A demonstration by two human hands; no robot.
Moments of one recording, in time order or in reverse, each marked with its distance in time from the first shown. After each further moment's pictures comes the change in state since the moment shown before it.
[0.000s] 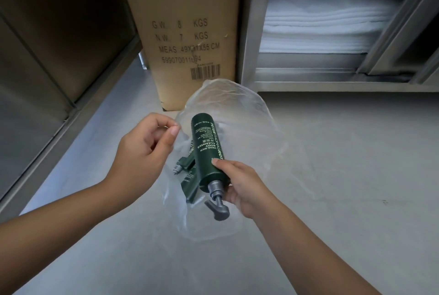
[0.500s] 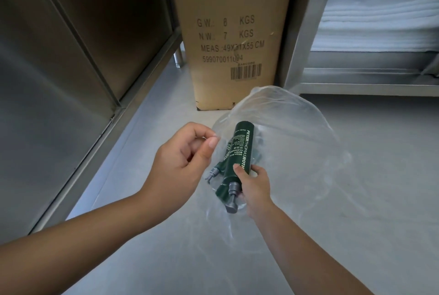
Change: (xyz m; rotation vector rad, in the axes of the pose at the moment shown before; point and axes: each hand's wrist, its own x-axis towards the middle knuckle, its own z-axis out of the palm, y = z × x) left_hand -0.001 -0.021 -0.033 -0.168 -0.046 -0.088; right_hand 0.079 0.049 0.056 -0.021 0.326 -0.130
